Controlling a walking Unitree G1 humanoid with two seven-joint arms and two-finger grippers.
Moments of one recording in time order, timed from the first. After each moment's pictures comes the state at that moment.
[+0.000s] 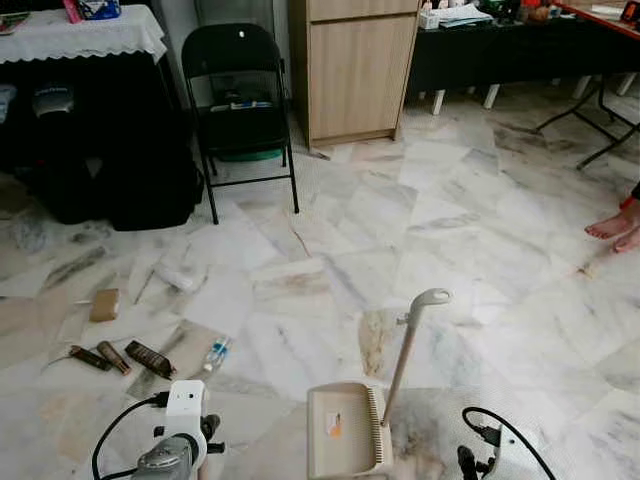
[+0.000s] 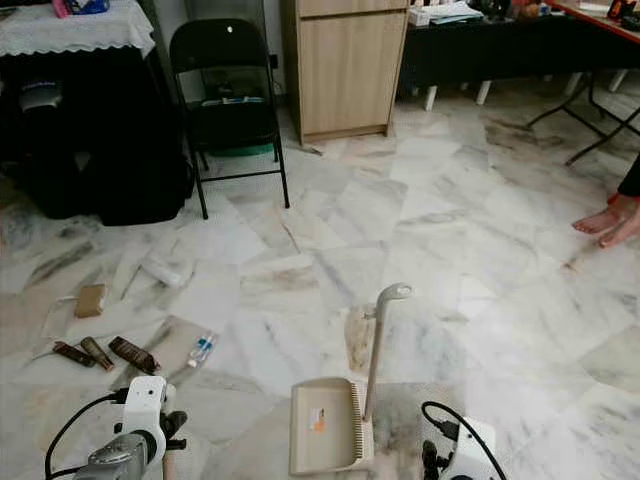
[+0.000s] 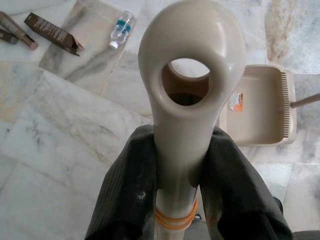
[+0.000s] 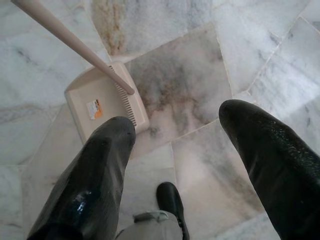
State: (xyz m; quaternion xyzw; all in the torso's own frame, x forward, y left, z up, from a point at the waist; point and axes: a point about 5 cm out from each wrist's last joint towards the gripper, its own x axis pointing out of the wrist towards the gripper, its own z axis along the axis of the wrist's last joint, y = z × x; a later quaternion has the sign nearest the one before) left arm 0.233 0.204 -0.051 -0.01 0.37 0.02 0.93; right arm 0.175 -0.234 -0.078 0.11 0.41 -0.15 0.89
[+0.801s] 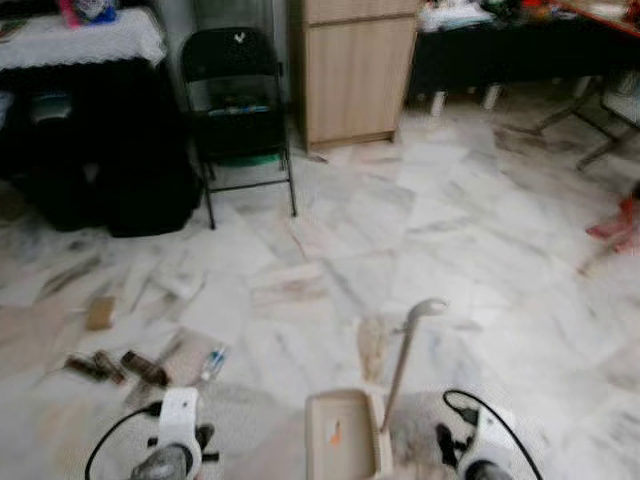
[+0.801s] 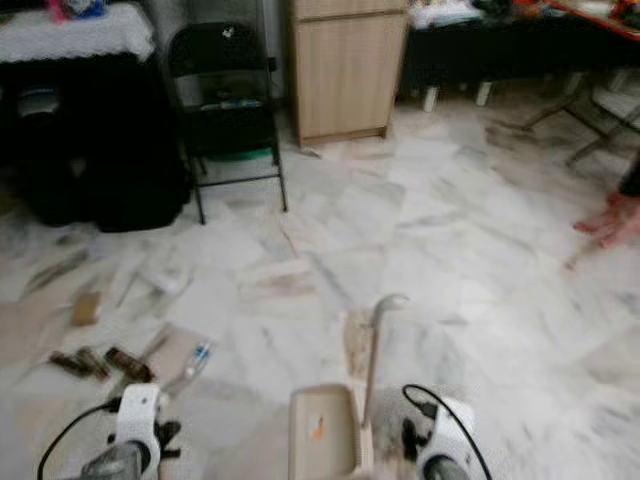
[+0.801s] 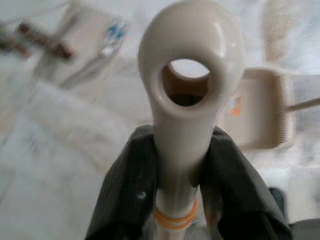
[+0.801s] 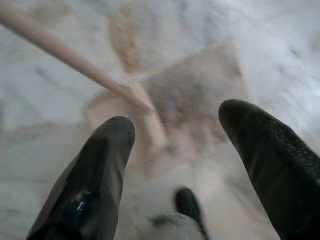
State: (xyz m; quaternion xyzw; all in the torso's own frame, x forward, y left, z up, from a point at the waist) left arm 0.233 0.198 -0.052 -0.01 0.37 0.02 0.93; right arm 0.183 -0.216 -0.077 0.11 0.39 -0.13 0.90
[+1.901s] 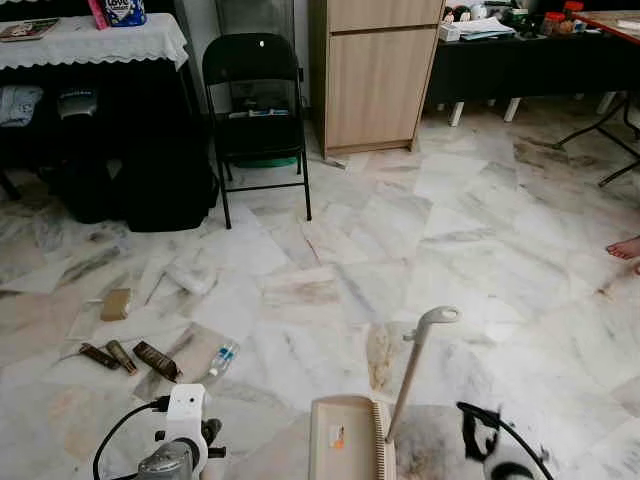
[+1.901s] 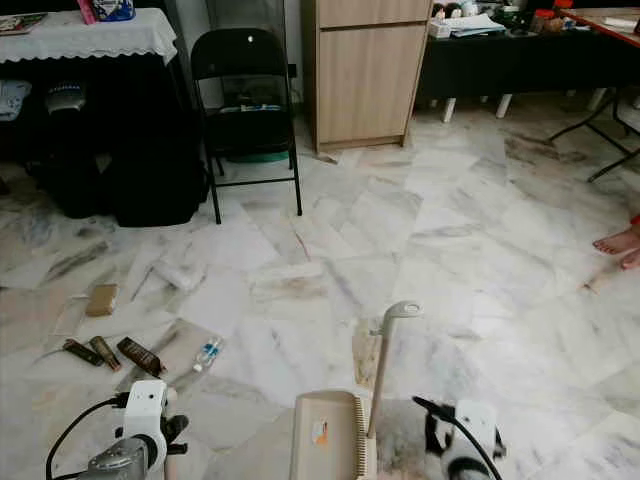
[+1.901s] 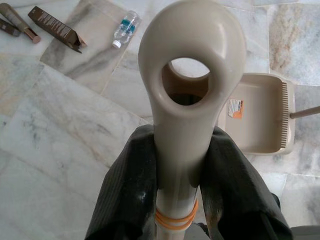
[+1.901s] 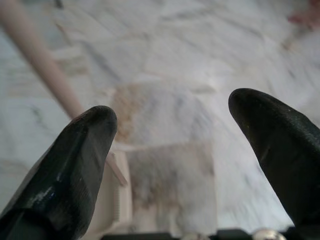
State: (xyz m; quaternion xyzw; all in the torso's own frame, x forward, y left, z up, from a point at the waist) left arm 0.229 0.203 -0.054 -0.01 0.38 0.01 0.93; right arm 0.200 -0.229 -0.044 -0.04 0.23 -0.10 0.97
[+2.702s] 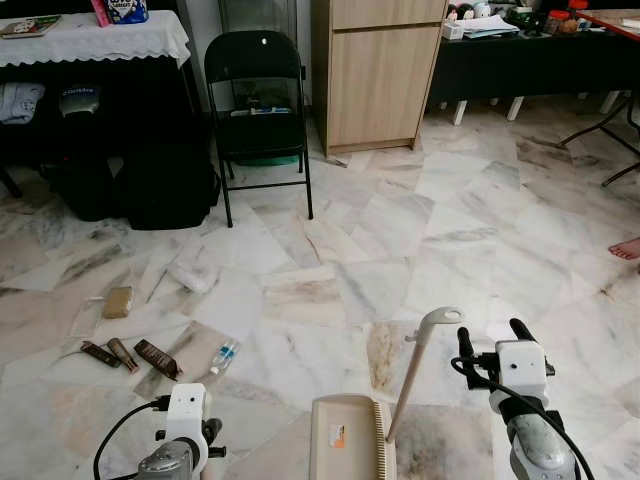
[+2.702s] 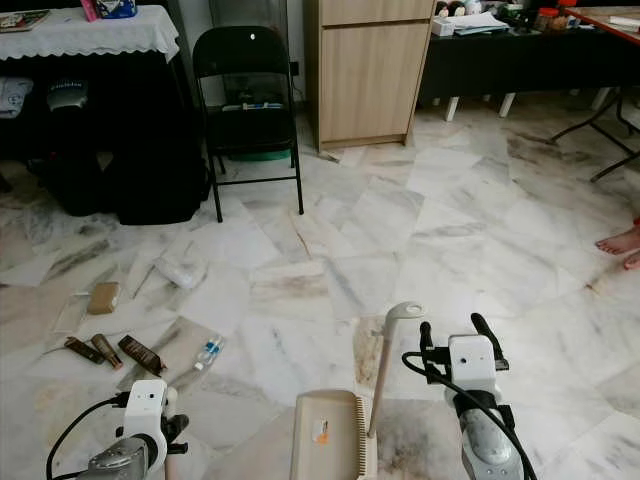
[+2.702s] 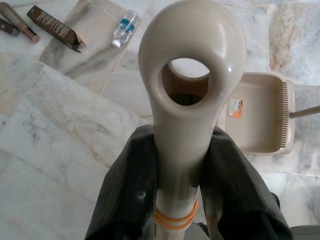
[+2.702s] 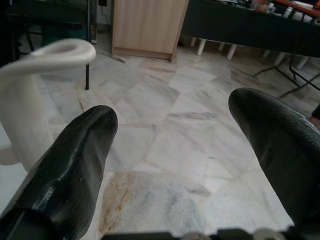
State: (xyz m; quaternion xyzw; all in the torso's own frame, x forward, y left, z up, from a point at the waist) left arm 0.229 0.203 -0.054 -0.01 0.38 0.01 0.93; right arm 0.249 -0.241 0.024 -0.13 0.05 -0.04 0.99
